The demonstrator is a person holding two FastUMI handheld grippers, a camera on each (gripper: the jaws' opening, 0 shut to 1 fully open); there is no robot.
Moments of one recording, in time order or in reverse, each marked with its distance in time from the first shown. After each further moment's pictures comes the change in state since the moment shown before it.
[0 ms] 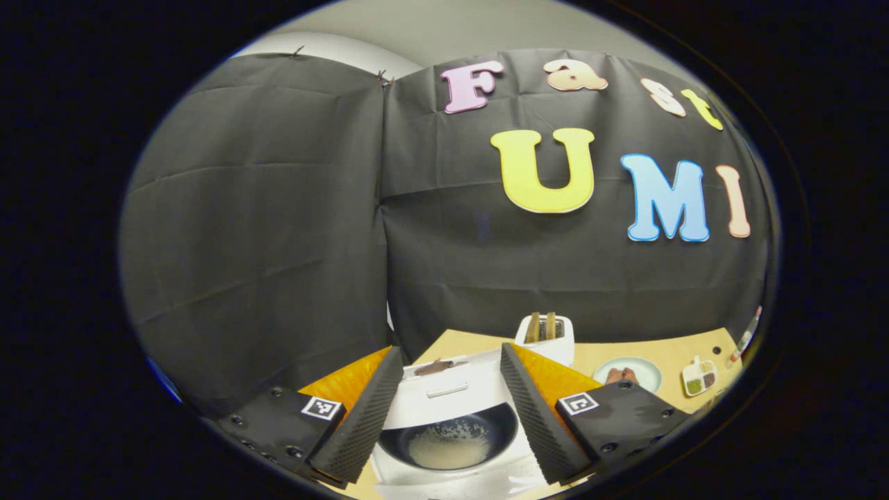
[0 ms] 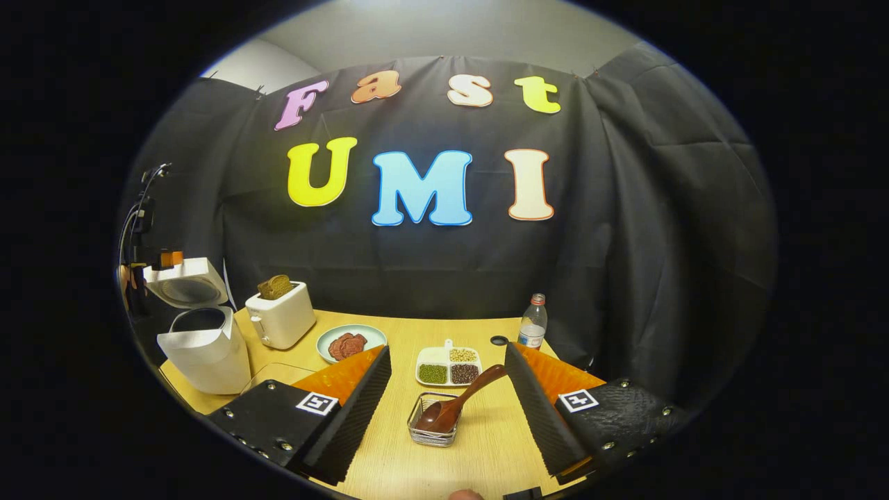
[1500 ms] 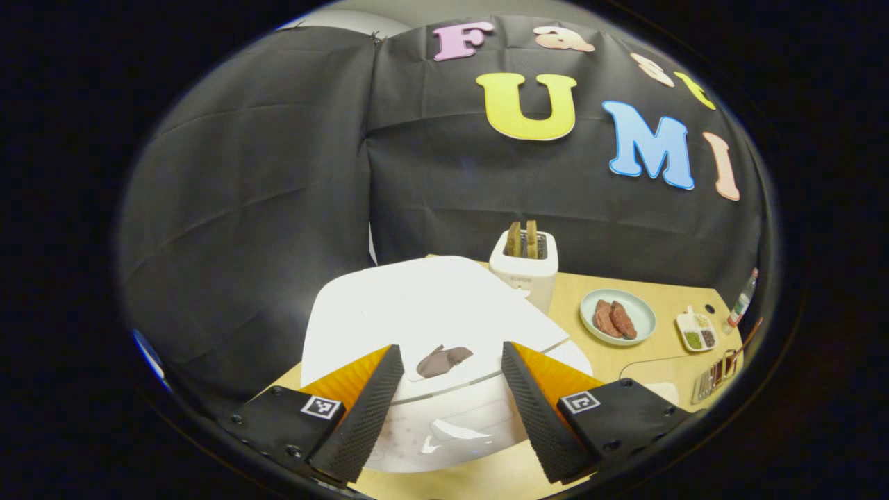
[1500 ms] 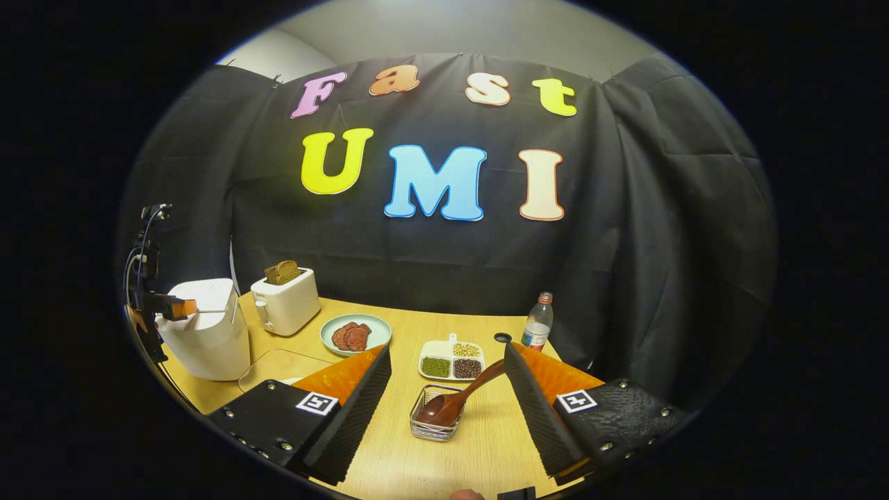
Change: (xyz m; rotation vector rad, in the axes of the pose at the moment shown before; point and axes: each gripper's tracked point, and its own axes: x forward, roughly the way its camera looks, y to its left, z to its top) left arm -0.030 -0.027 -0.152 -0.022 0.218 -0.060; right arm -0.005 0.013 -0.009 -0.051 0.015 0.022
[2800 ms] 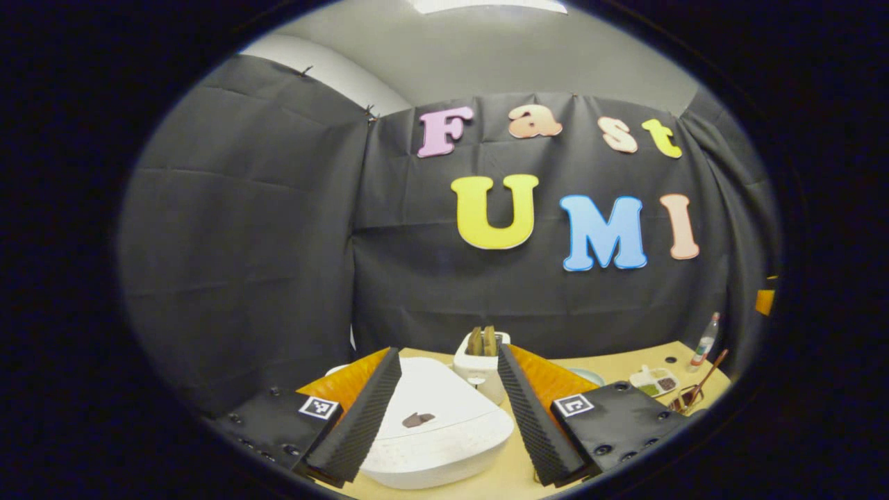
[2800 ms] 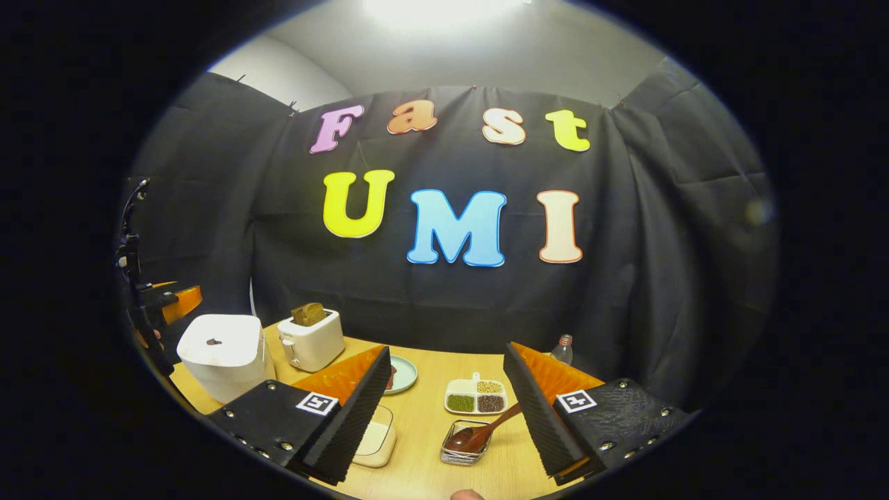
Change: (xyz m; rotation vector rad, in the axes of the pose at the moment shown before) left arm -0.144 -0.034 0.116 0.001 -0.470 -0.124; right arm -0.013 0.042 0.065 0.003 -0.193 0.080
